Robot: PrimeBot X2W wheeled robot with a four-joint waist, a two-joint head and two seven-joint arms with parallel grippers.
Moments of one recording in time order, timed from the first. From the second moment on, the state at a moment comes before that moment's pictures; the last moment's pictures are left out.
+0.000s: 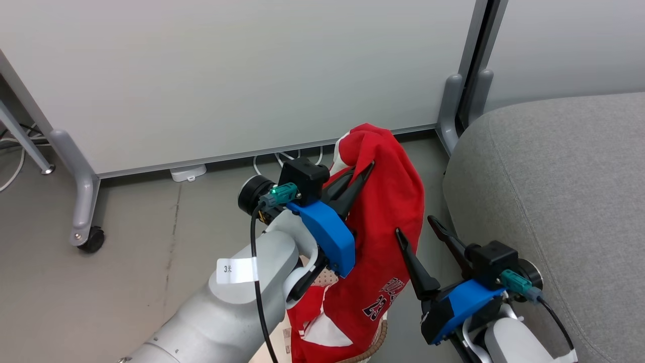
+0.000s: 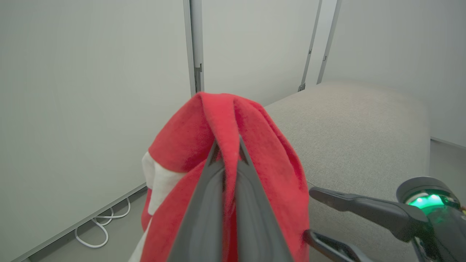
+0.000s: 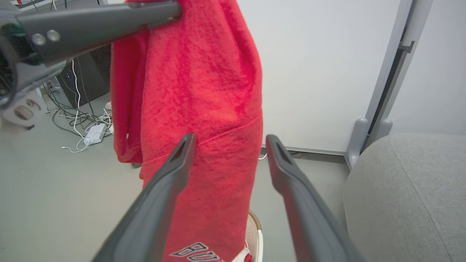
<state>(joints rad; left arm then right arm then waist) -0.81 0.05 -1.04 0.78 -0.84 -0.13 -0.26 -0.24 -0.05 0.25 0.36 0.16 0.13 -0.16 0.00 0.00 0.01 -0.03</state>
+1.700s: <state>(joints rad) -0.84 0.05 -1.21 0.72 -0.96 -0.13 -0.26 -0.60 -0.14 0.62 0.73 0.36 0.13 -0.20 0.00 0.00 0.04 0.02</state>
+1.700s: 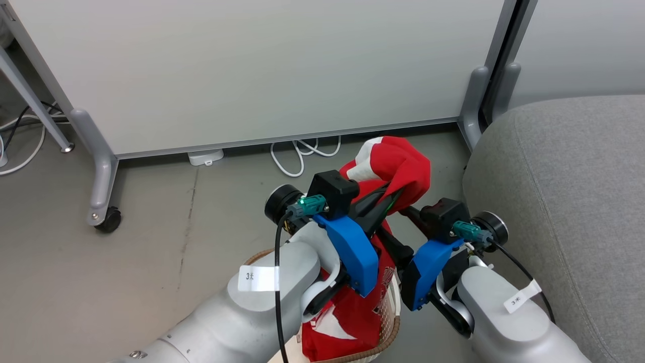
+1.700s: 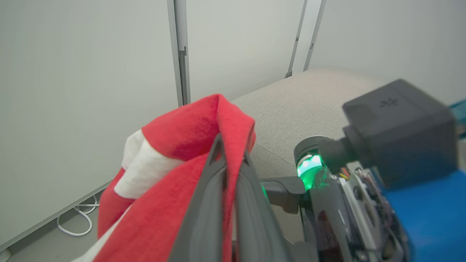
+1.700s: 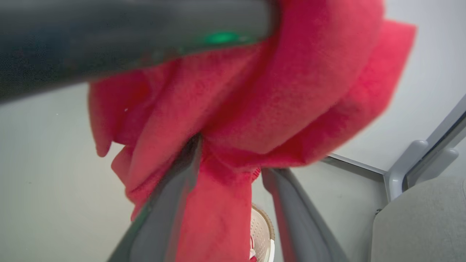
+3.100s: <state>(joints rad) -0.66 0.14 -0.96 0.63 -0.78 -0.13 -0.26 -0.61 -0.14 0.57 0.76 0.39 0.13 -0.26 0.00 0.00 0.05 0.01</state>
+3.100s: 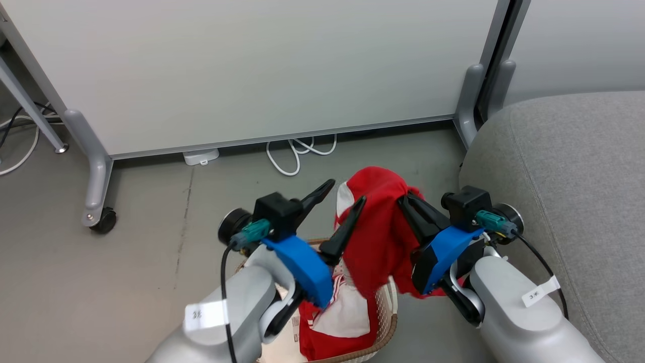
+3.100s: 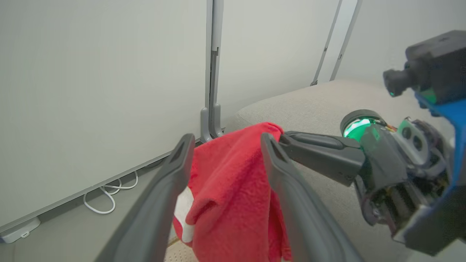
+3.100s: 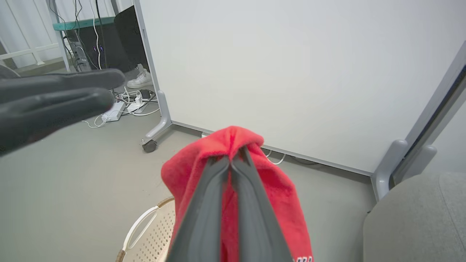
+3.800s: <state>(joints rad) -0.27 0.19 -0.52 0.36 -0.45 -0.12 -0.26 -0.56 -0.14 0.47 0.67 0.33 0.13 -0.26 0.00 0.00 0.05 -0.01</state>
